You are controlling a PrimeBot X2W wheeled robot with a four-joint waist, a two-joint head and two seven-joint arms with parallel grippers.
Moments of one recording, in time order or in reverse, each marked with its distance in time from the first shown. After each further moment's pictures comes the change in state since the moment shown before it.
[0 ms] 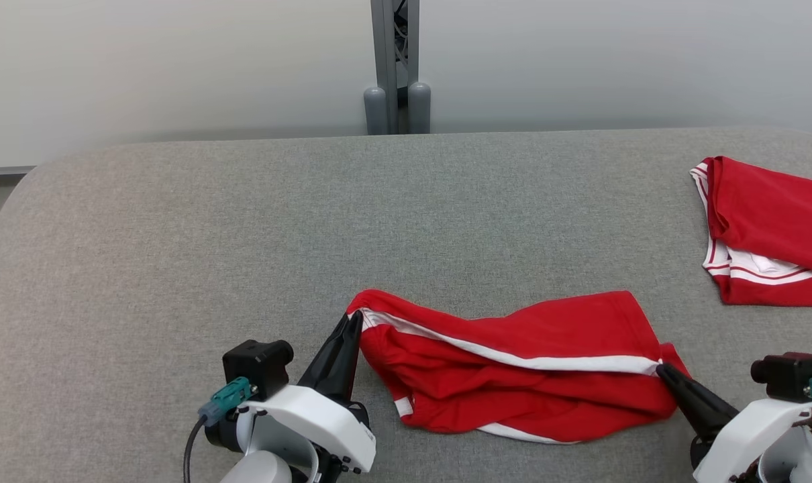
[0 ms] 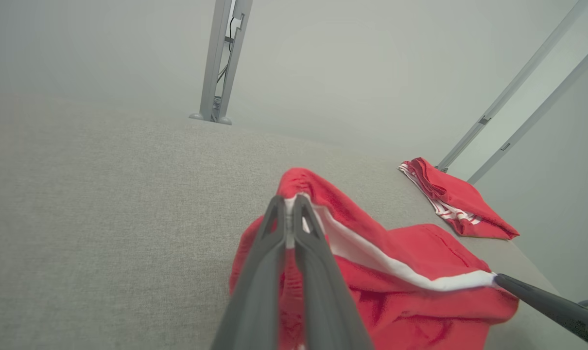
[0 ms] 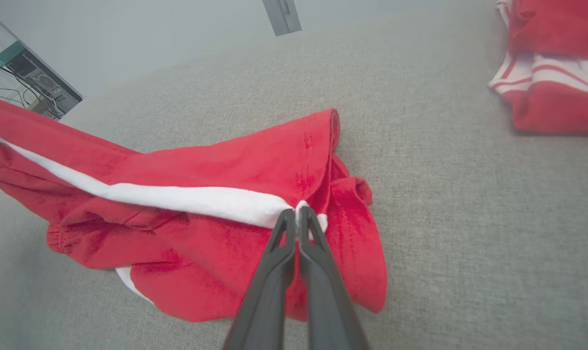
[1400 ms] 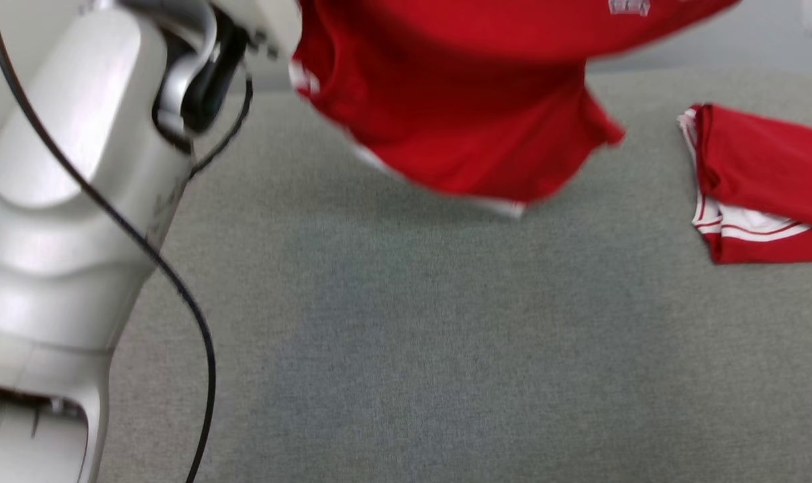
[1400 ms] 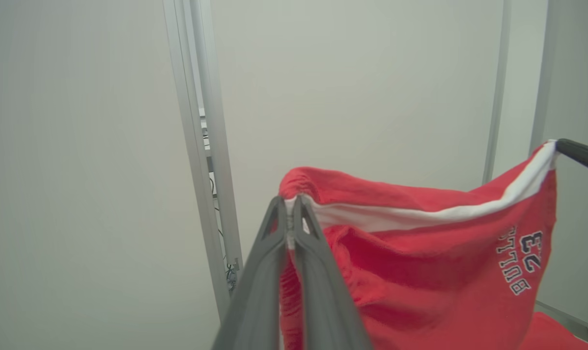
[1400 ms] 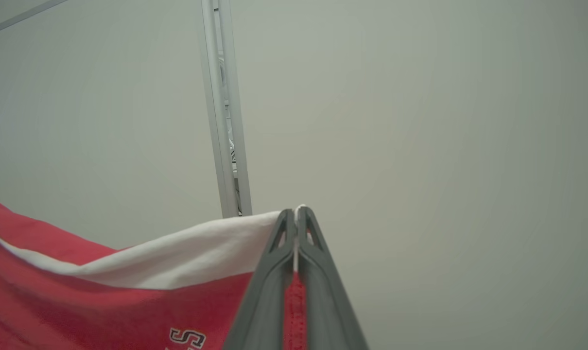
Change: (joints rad) left arm -0.958 0.067 0.057 0.251 0.082 -0.139 0.206; right arm -0.922 0.125 -0.254 0.166 -0.228 0.000 0.037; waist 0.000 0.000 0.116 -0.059
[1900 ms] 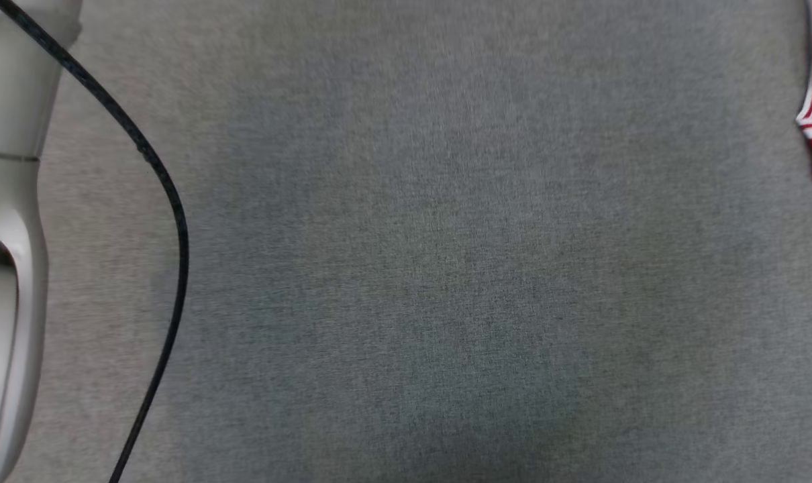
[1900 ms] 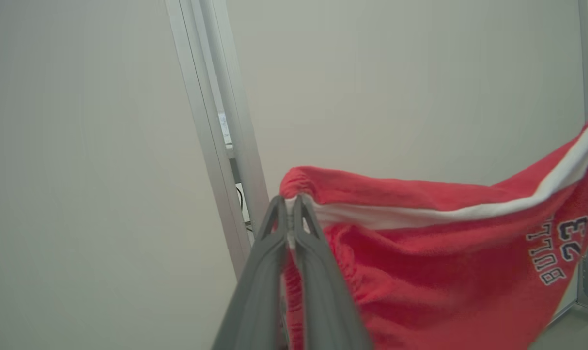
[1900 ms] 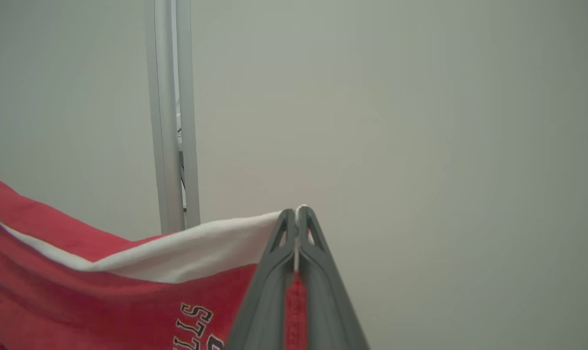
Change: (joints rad) left arm -0.542 -0.094 -0.031 0.423 0.198 -0.011 -0.314; right arm -0.482 0.008 0.103 0.199 -0.051 0.000 -0.136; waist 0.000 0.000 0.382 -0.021
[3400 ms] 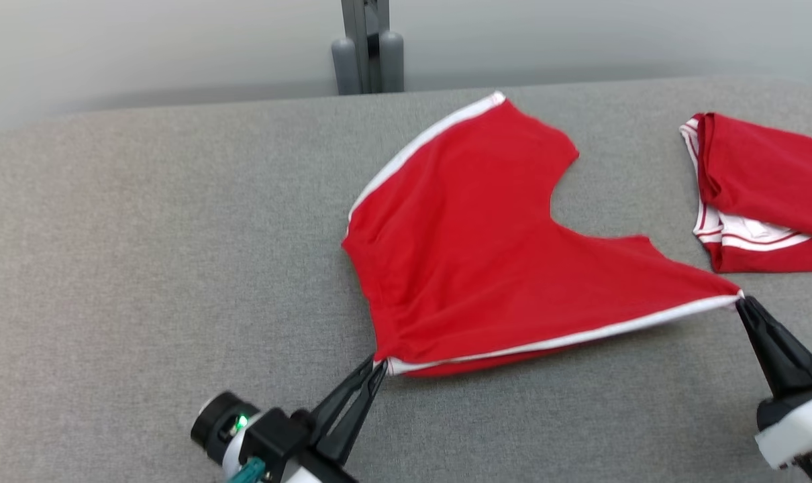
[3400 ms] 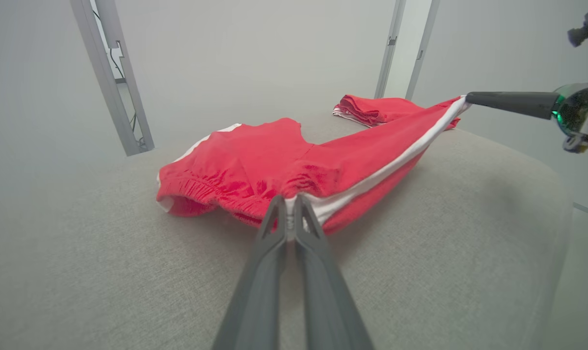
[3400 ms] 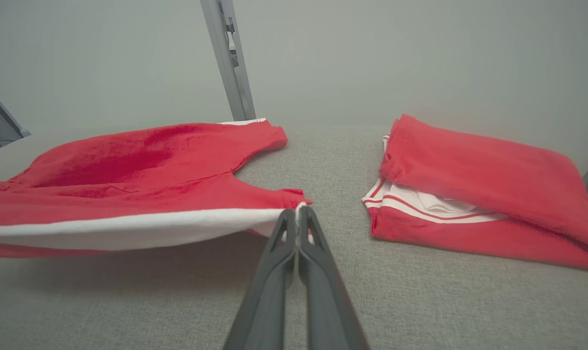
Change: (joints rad) left arm 1.564 0.156 -0.068 -0.777 0.109 -0.047 -0.009; right arm 1.502 -0.139 -0.229 -0.523 -0.062 0.000 -0.005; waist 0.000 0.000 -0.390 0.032
